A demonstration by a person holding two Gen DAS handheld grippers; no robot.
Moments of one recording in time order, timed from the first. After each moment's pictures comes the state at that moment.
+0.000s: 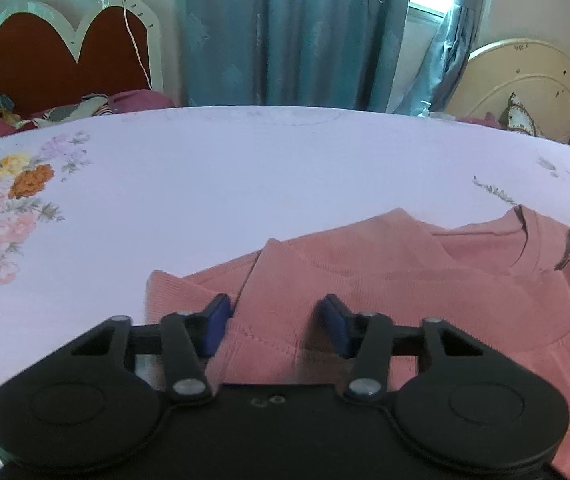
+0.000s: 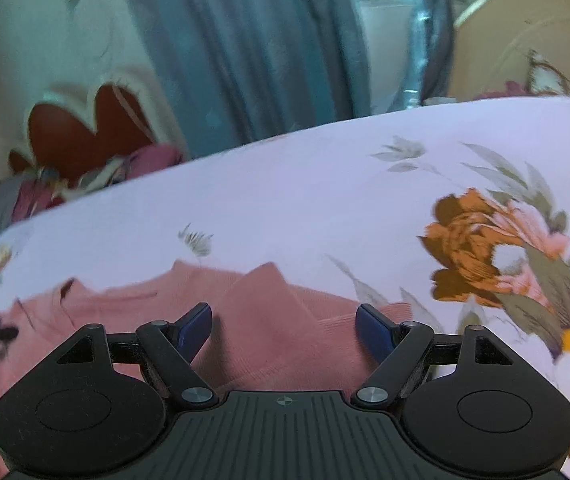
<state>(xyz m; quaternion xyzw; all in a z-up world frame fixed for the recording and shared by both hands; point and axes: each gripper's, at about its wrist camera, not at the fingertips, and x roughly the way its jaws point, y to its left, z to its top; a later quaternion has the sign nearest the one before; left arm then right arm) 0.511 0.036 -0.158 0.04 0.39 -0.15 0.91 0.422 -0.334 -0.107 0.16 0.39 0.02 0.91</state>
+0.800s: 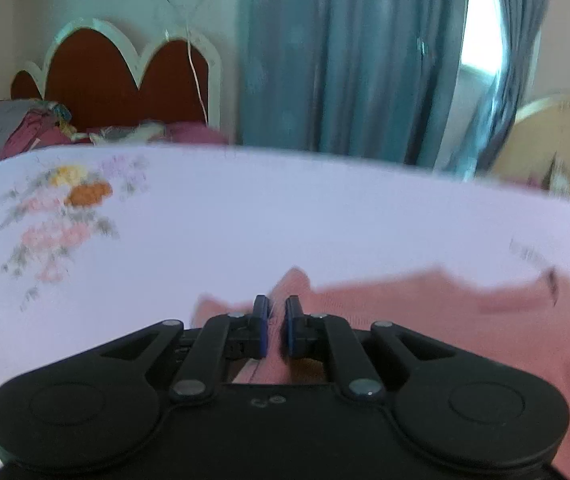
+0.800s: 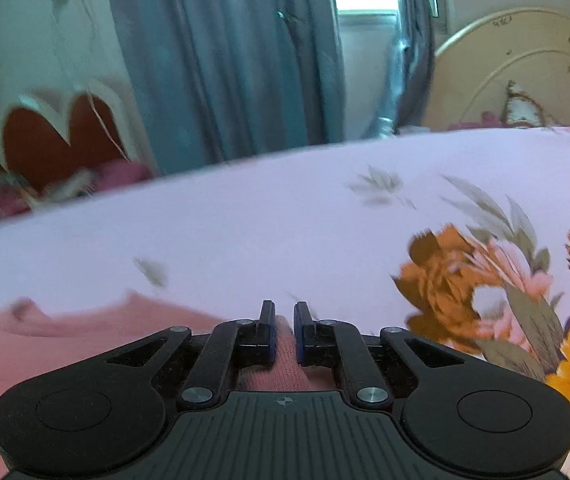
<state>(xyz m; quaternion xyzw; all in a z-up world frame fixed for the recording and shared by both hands) 0.507 0.038 -0.152 0.02 0.33 -0.06 0.94 0.436 -0.337 -0.123 0.11 0.37 -0.06 0.92</state>
